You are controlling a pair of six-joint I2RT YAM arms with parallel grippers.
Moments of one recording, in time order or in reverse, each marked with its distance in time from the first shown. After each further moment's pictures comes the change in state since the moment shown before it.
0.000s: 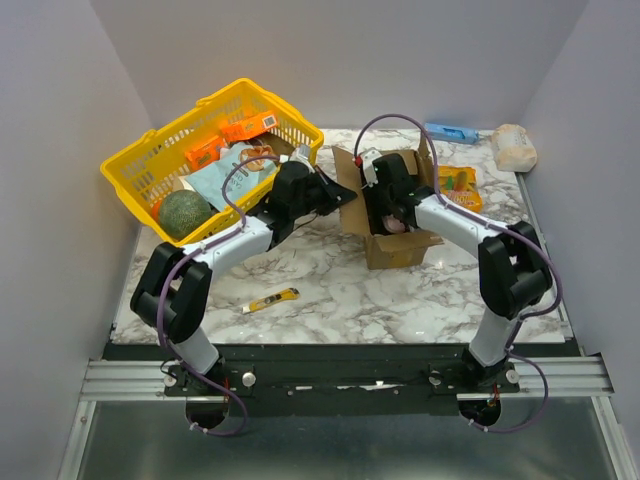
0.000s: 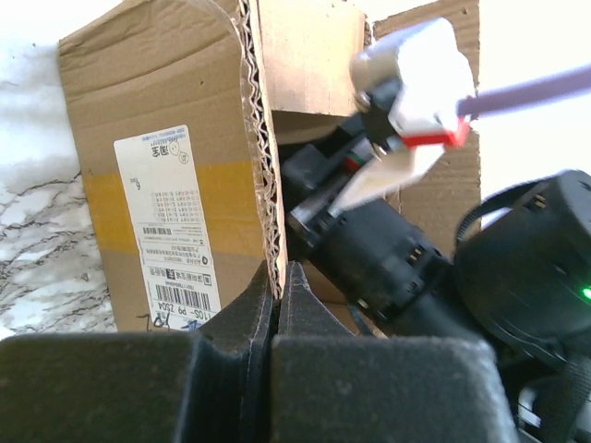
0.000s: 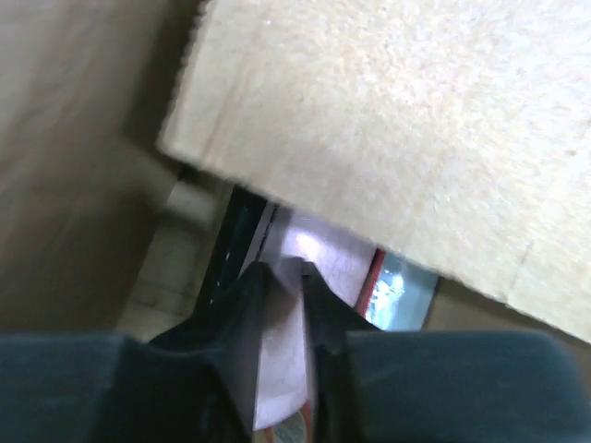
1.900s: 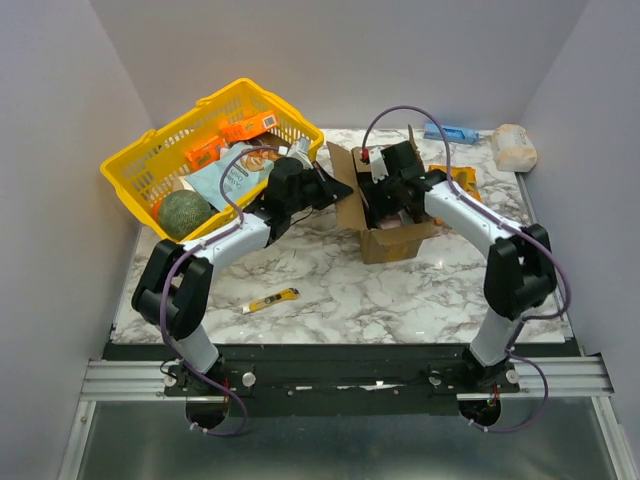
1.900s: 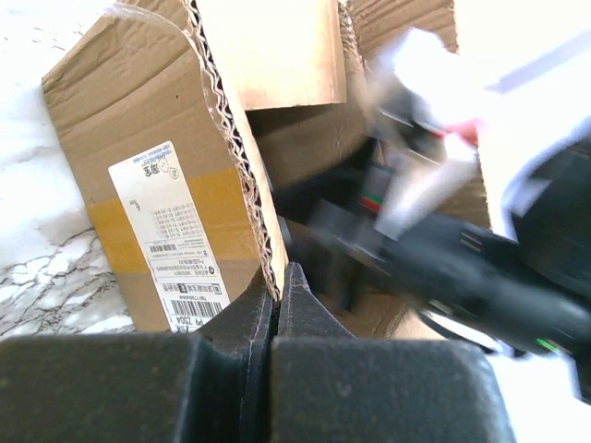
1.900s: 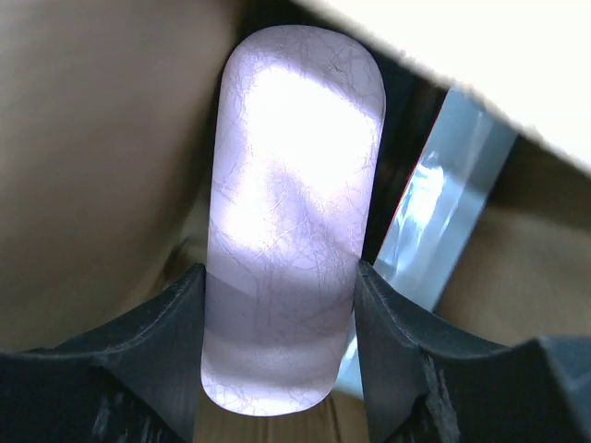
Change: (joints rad) left arm 0.032 0.020 0.008 0.051 0.055 0.145; right arm -0.038 0.001 0.151 -0.313 -0.261 0.091
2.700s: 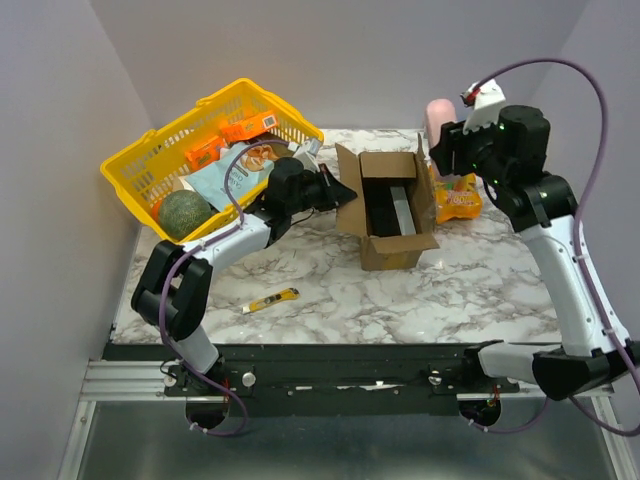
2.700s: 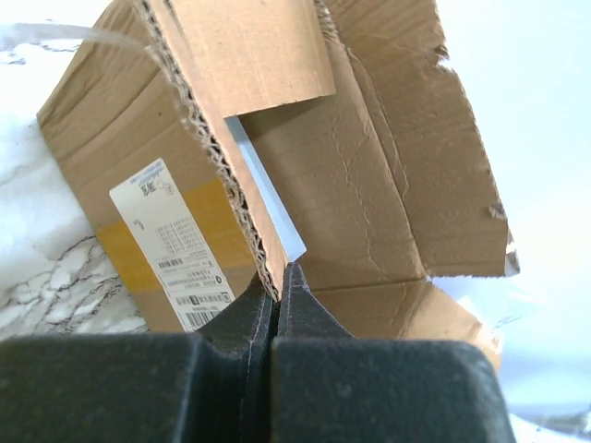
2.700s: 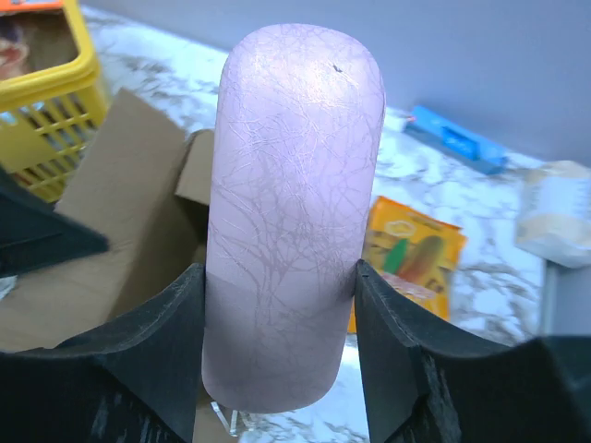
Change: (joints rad) left arm -0.008 -0.005 0.000 0.022 0.098 0.153; right arm -0.175 -0.526 0.145 -0.088 -0.026 0.042
